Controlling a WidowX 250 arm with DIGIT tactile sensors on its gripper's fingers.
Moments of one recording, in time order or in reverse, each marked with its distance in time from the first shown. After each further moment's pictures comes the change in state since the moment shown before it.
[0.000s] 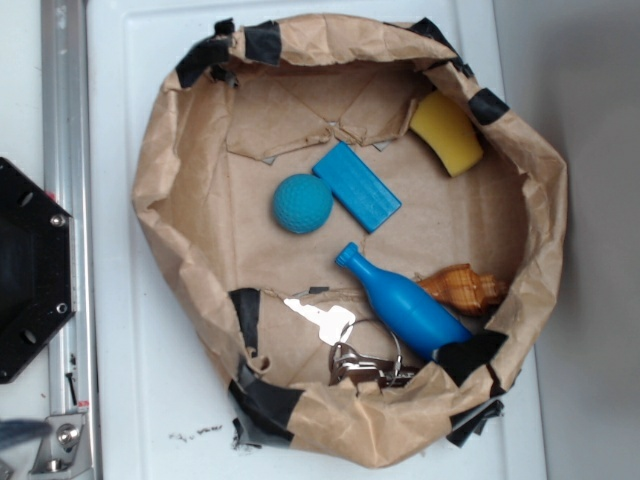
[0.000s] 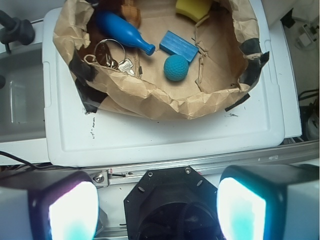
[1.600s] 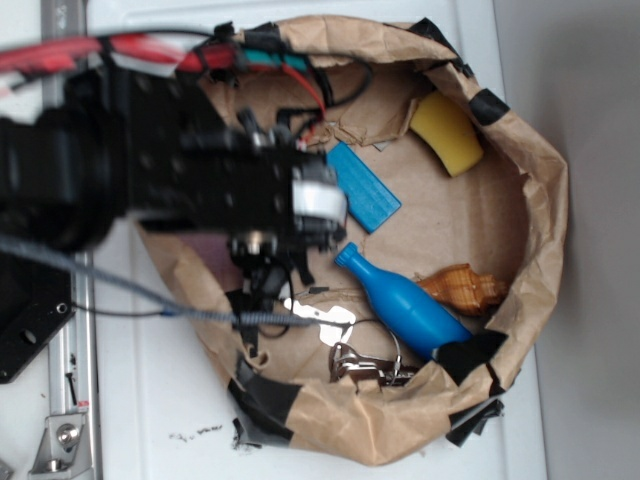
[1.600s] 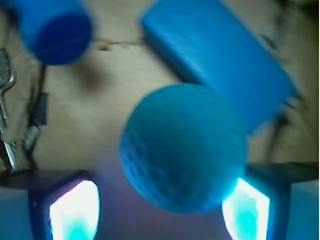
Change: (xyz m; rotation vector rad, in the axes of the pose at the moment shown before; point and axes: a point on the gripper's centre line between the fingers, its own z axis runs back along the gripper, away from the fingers) arm 0.095 0.024 -0.222 0.105 0.026 -0.275
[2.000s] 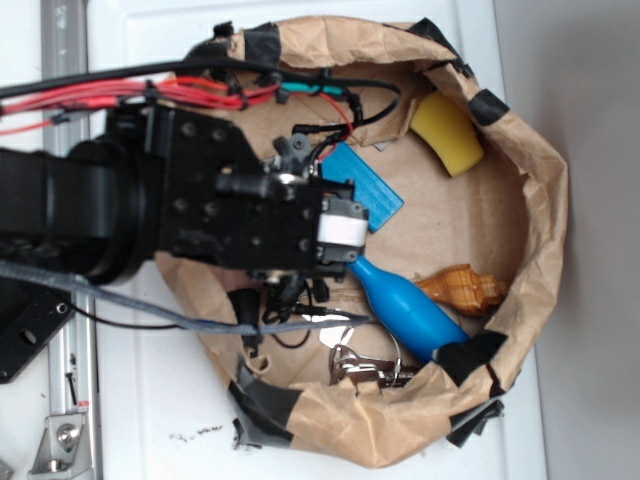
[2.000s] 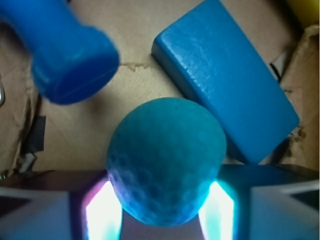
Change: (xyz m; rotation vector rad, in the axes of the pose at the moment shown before) arm 0.008 0.002 0.008 0.042 0.031 0.028
